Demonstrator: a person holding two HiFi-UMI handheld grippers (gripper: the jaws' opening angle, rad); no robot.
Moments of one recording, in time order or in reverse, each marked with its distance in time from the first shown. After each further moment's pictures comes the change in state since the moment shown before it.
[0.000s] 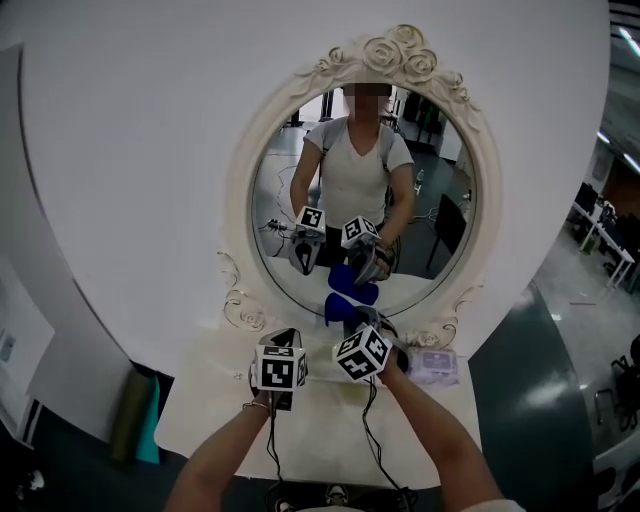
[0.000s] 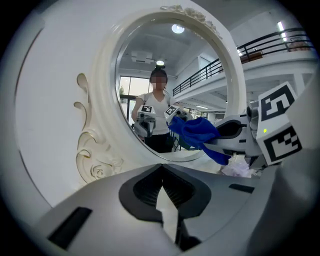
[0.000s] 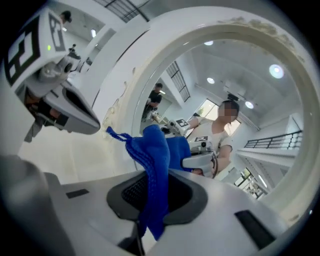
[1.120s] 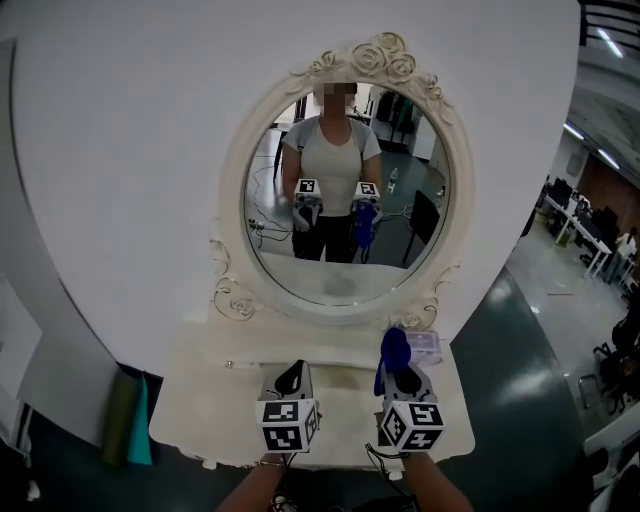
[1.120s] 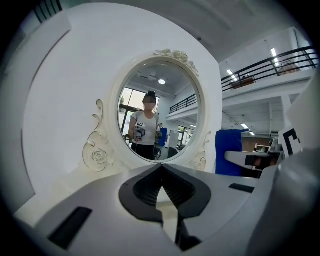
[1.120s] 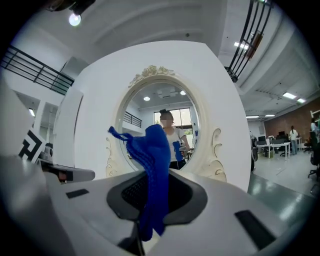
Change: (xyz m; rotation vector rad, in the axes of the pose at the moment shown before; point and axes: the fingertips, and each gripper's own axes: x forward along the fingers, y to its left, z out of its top) left arm -0.133 -0.081 -0.026 -0.101 -0.194 -0.105; right arm -0.218 0.011 -0.070 0.812 -0.309 -0.205
